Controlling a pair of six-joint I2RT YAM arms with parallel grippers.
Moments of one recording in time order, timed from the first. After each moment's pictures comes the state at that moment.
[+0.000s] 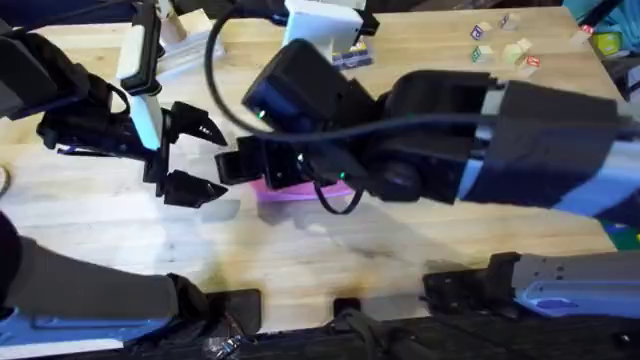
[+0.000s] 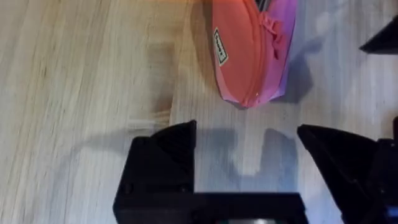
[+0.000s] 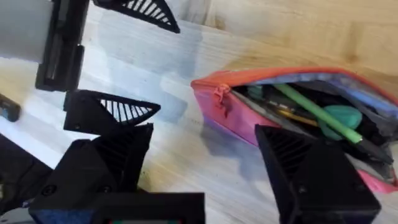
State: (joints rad) left arm 0.36 1.69 1.08 -1.28 0.77 1.87; right arm 1.03 1.50 1.15 -0.55 0.12 0.82
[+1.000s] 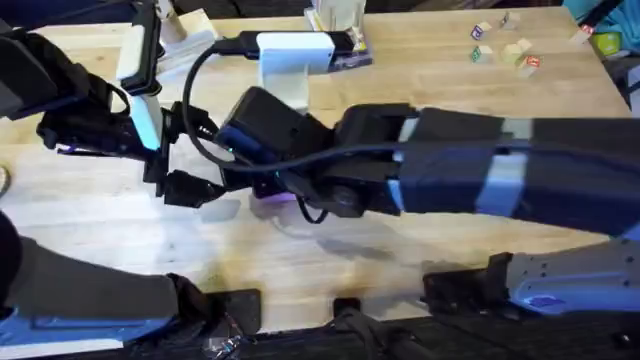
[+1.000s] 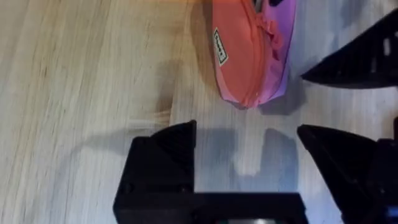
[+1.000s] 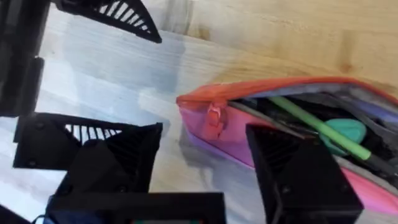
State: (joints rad) left arm 0.36 1.69 1.08 -1.28 0.77 1.87; right arm 1.09 1.63 1.15 -0.47 0.27 0.83
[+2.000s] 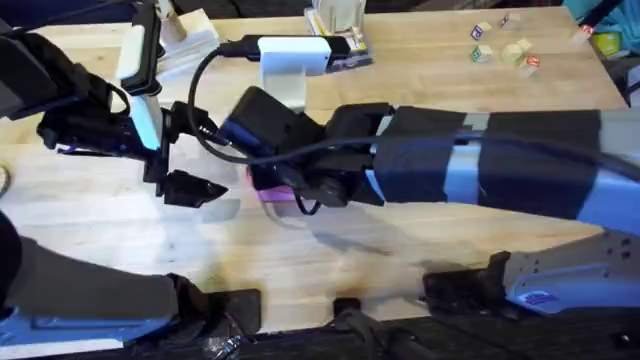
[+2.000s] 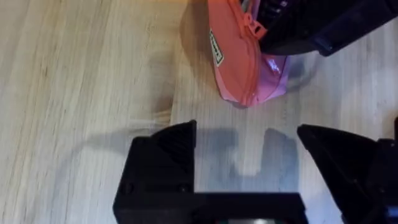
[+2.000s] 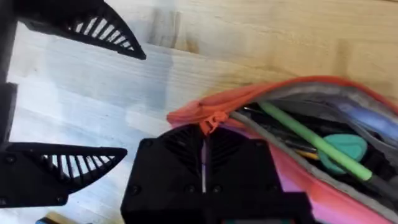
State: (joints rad) left arm 0.36 1.69 1.08 -1.28 0.77 1.87; right arm 1.05 1.70 1.15 -0.42 0.28 0.82
